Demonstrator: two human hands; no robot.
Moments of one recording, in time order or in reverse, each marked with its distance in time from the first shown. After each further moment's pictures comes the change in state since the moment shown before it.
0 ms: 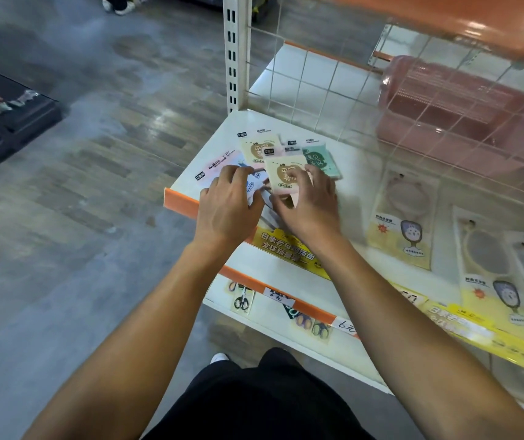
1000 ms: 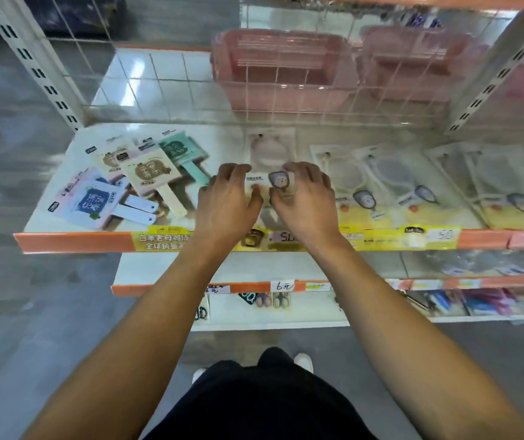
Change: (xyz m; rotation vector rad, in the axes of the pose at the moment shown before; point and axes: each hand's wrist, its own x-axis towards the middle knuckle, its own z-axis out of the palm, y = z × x) left_hand -0.040 0.175 0.063 -0.112 -0.215 0.385; right_hand -0.110 0.134 -0.115 -0.069 0.316 0.288
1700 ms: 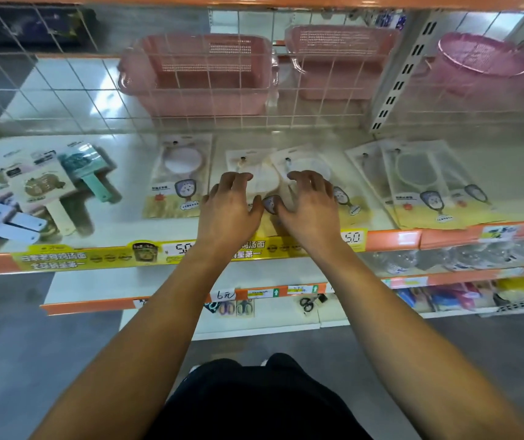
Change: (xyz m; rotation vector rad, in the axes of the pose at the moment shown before) left_hand 0.020 0.156 0.097 -0.026 -0.037 0.020; right_hand 0.006 0.171 -0.077 -0.069 0.032 0.076
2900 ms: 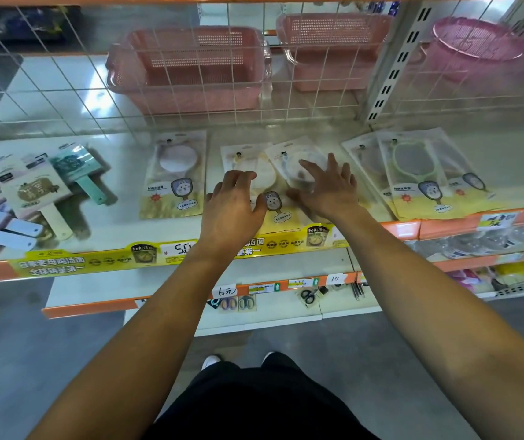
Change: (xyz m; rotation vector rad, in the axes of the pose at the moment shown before) left_hand 0.001 0.007 -0.001 0.004 -0.063 0.022; right_hand 0.049 0.043 -0.011 -0.185 -0.511 0.258
